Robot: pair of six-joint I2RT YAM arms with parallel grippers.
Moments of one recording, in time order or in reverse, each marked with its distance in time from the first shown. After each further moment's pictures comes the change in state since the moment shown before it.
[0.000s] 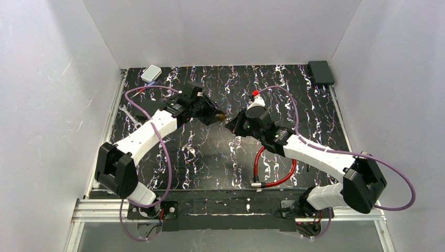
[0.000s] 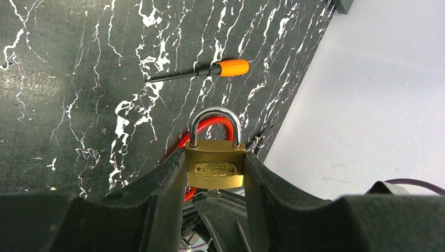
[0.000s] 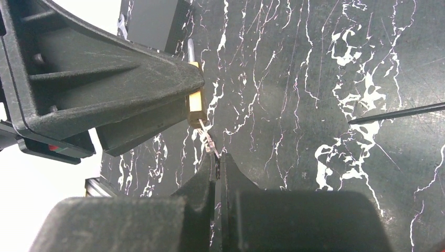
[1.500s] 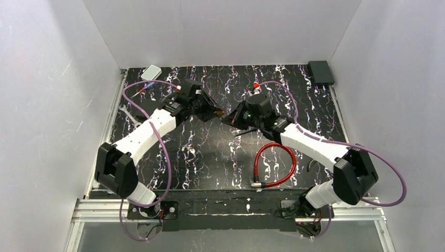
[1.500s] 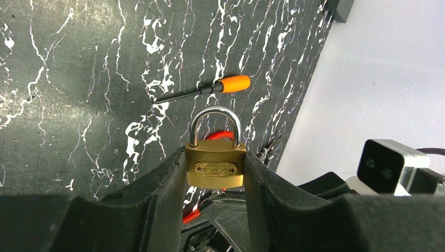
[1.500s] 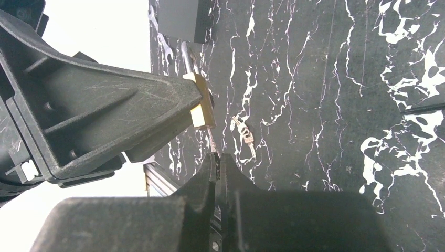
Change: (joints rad) left arm 0.014 0.000 0.015 0.017 -0.037 0.084; right arm -0.111 0.100 0.118 -0.049 -0.248 0.162
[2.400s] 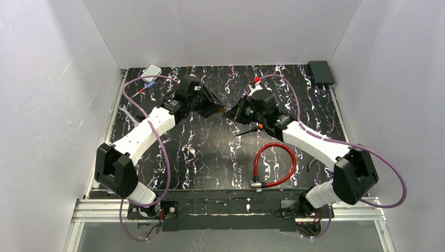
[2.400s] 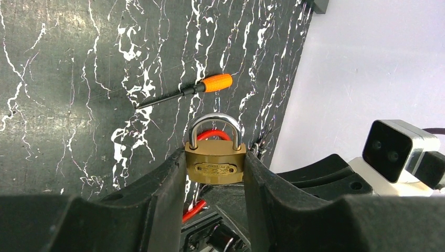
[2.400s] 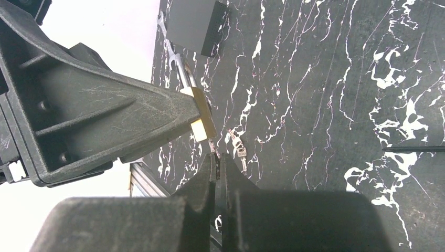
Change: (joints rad) left arm 0.006 0.000 0.045 0.014 0.040 0.050; right arm -0.049 0.003 0.020 0.049 -0.048 -0.130
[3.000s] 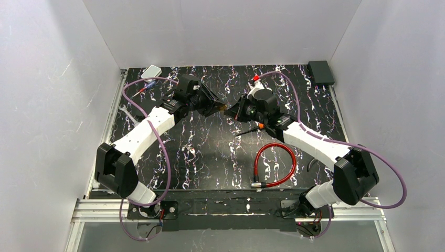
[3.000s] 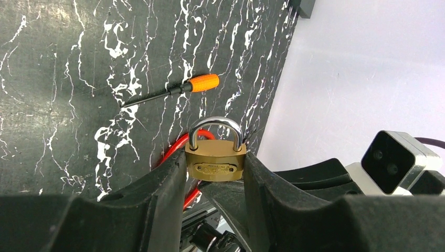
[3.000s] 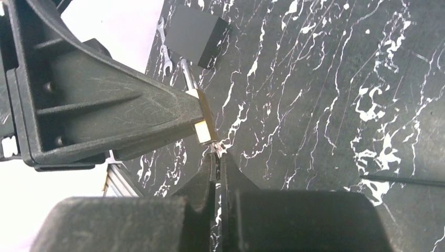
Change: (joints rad) left arm 0.011 0.003 -0.005 0.031 0.028 -0.069; right arm -0.008 -0.002 -0.010 0.060 0.008 -0.116
